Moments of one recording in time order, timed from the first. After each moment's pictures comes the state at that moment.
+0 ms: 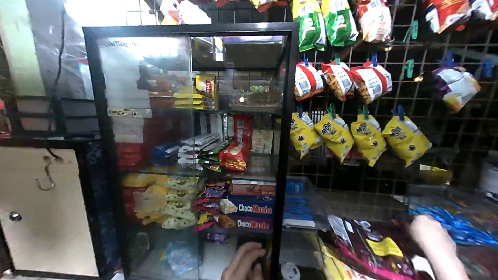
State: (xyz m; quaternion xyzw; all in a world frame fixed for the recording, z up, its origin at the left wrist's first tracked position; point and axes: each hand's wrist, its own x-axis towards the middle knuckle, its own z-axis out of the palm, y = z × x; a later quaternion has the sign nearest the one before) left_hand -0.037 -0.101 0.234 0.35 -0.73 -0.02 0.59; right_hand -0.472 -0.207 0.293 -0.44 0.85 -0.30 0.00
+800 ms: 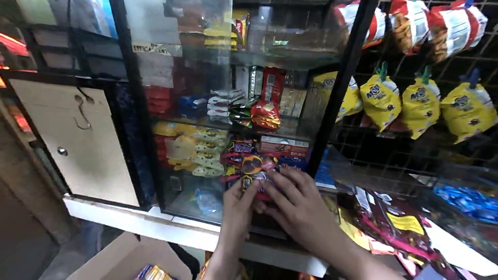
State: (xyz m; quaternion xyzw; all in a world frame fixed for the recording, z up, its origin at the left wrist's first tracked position) left_hand -0.002 -0.095 0.286 0.31 -0.45 -0.39 0.74; right_hand -0.151 -0.116 0.308 -0.84 0.21 -0.41 -0.28
